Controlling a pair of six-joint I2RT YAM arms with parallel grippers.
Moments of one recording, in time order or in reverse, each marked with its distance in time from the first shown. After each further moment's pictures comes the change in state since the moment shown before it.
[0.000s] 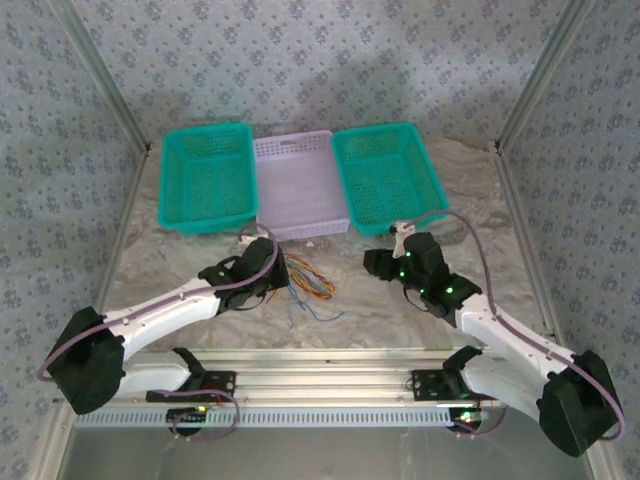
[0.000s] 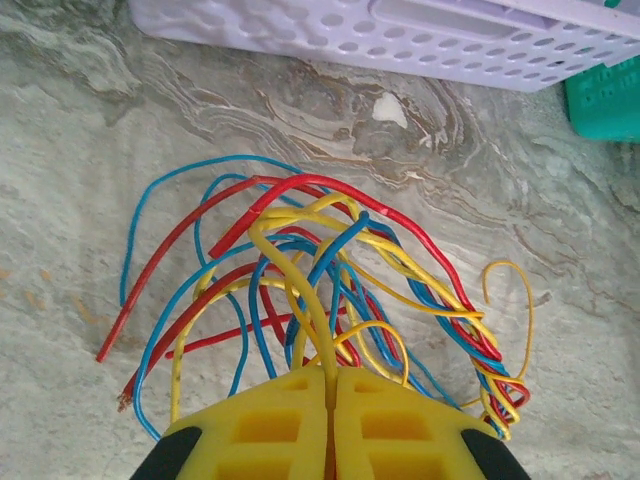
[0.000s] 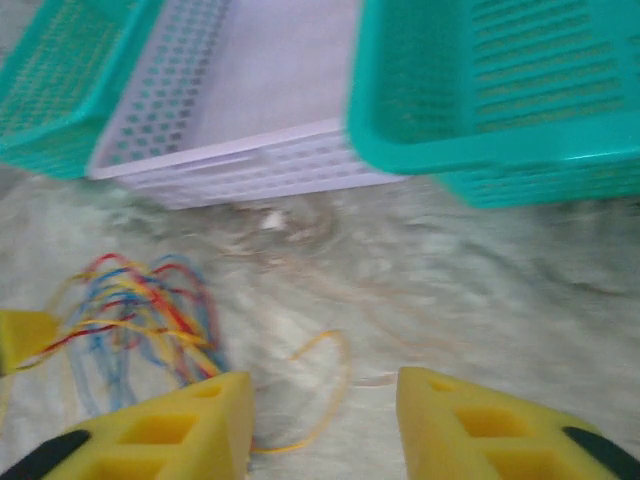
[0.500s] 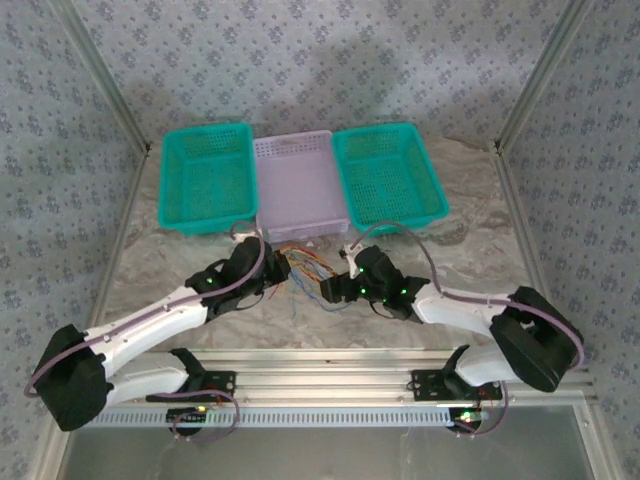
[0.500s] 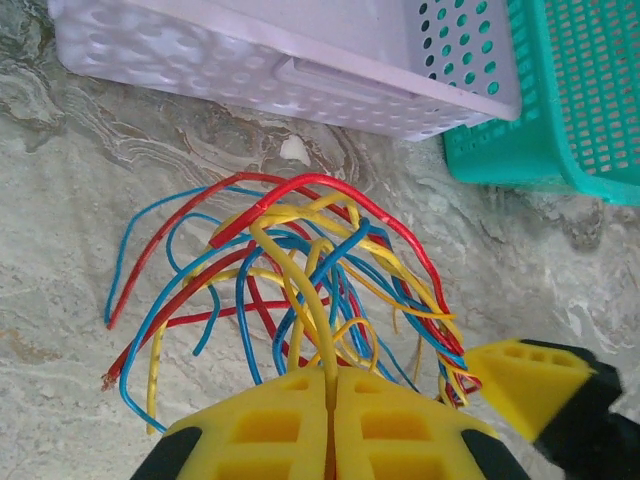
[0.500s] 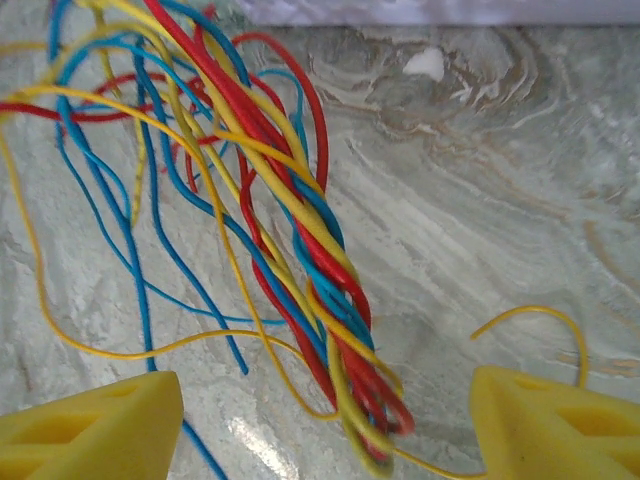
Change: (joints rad) left arm 0.000 -0.119 -0.031 0.084 0.040 -0.072; right arm 0.236 0.370 0.013 0.220 0.000 -0.040
